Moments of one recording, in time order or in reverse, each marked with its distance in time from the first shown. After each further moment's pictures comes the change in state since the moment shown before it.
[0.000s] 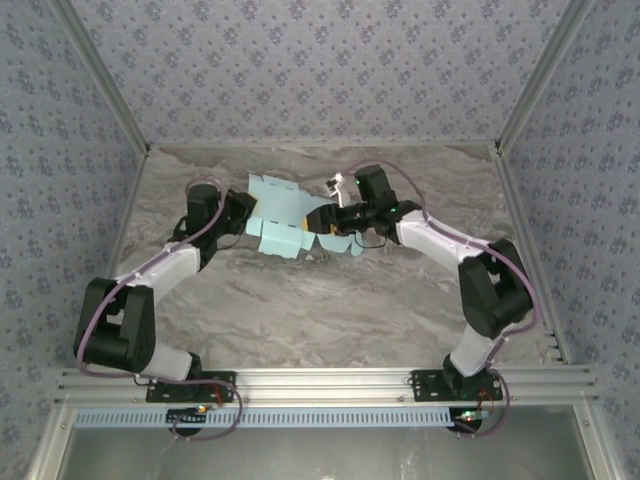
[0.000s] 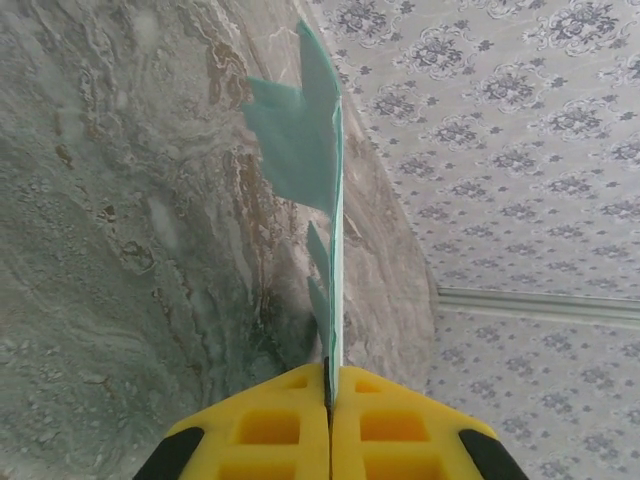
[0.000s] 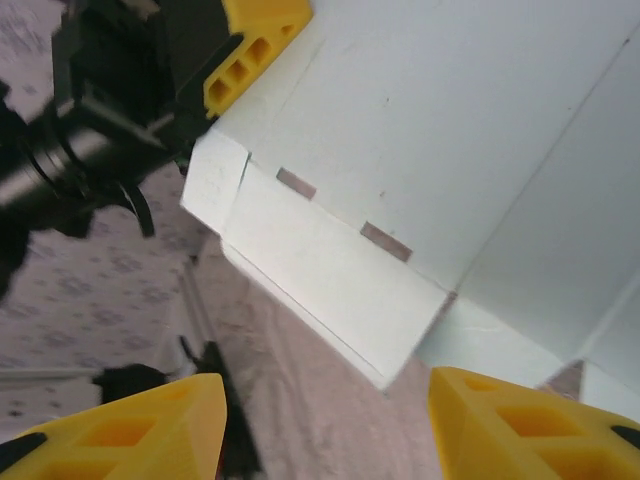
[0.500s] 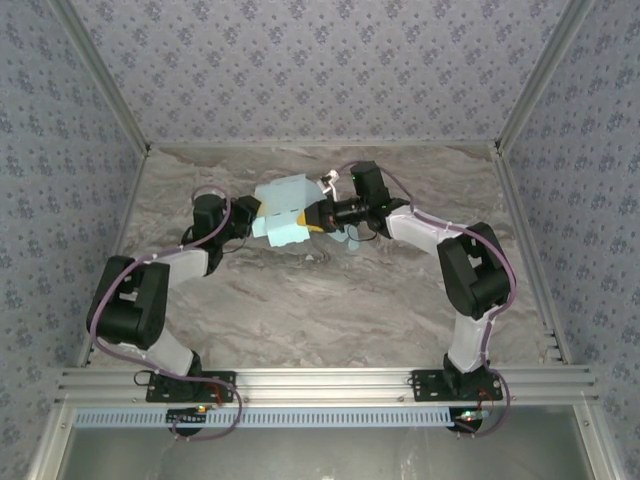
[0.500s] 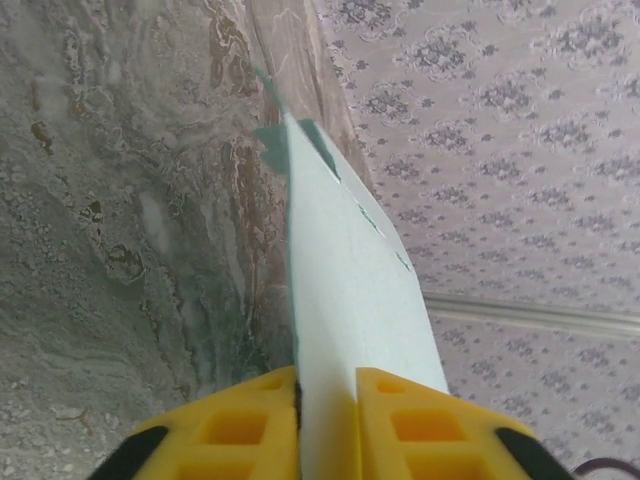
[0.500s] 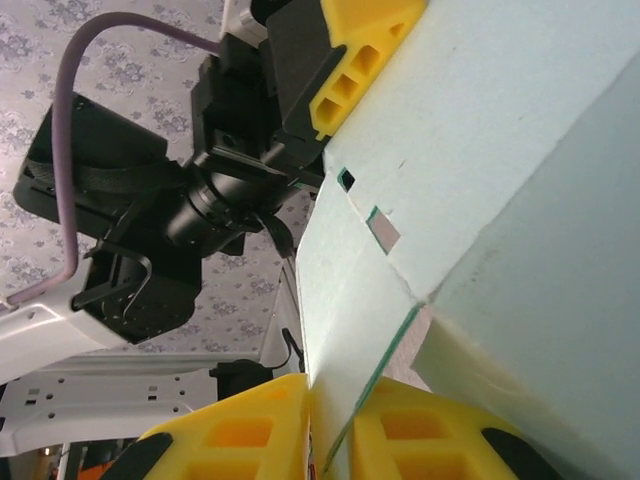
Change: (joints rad) left arm 0.002 0.152 -0.104 0.345 0.046 -0.120; right arm -0.034 0.189 0.050 0.255 -0.266 0.319
